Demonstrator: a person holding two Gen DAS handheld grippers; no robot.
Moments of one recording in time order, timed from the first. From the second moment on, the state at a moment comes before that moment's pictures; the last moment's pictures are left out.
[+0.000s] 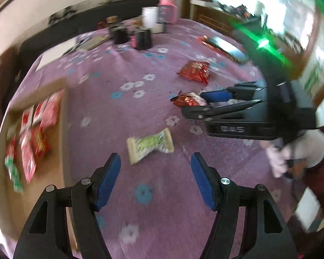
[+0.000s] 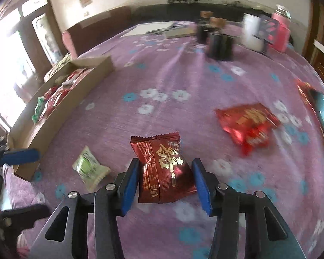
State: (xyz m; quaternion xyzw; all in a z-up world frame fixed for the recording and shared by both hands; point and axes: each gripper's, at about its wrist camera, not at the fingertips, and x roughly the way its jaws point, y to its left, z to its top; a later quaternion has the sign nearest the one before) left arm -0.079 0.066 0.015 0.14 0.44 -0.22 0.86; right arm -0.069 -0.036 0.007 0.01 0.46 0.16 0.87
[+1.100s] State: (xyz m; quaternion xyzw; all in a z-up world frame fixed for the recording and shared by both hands) left arm -0.070 0.170 0.047 -0.01 0.45 -0.18 0.88; right arm -0.095 -0.023 0.051 0.04 0.43 0.20 0.88
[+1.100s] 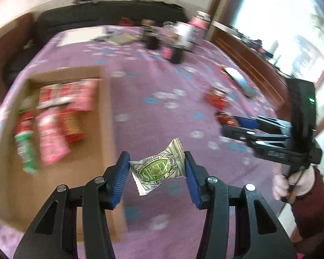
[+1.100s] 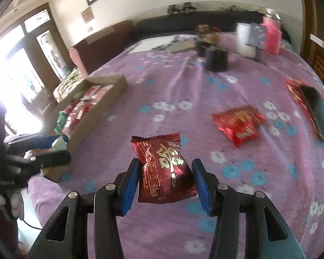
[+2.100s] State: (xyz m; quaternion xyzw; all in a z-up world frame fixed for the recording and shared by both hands) left arm 0.001 0.327 -0.005 -0.07 0.51 0.05 0.85; right arm -0.069 0.249 0.029 -0.10 0.47 0.35 0.81
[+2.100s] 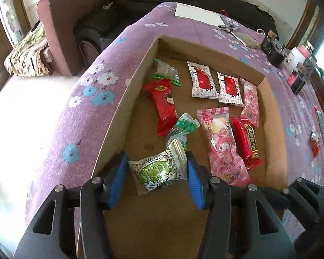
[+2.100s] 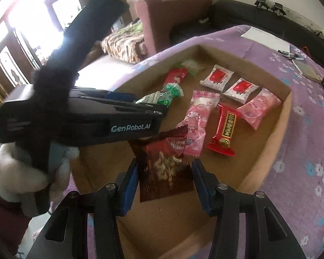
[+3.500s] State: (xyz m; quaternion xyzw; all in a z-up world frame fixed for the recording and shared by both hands) left arm -0.100 0.185 0.052 -0.10 0.43 -0.09 0.89; right arm -0.057 -0.179 0.038 0.24 0.40 0.02 0.88
